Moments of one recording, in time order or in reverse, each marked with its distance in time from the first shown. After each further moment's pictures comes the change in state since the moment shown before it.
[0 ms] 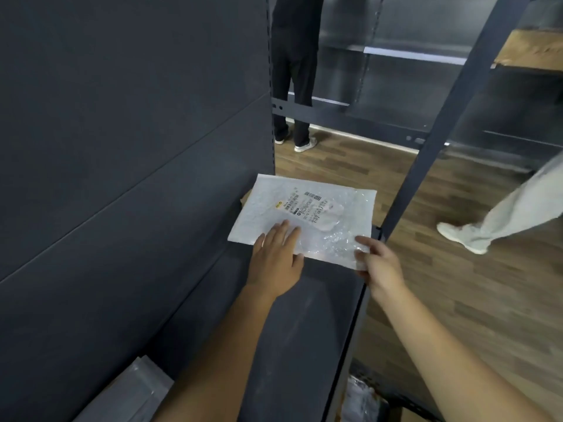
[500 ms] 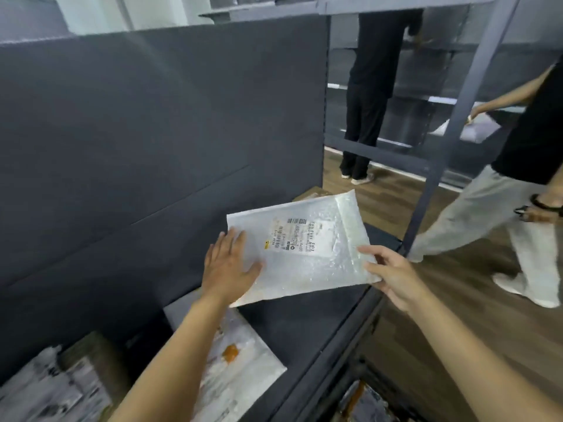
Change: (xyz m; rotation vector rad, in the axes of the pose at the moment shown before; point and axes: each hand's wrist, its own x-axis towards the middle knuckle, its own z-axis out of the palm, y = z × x) left_hand -0.225 0.032 -0.120 0.052 0.139 -0.508; right_hand -0.155 -0.050 -0.083 -0.184 -0.599 -0.103
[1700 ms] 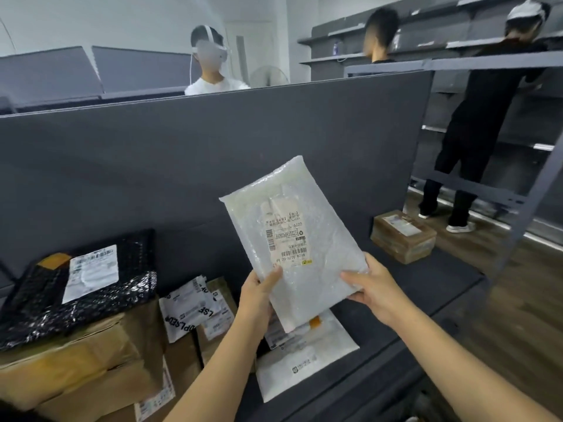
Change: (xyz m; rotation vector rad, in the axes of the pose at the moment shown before) left_hand -0.205 -0.063 -0.069 -1.598 0.264 -0.382; right_hand -0.146 -0.008 0.172 0.013 -0.400 -0.022
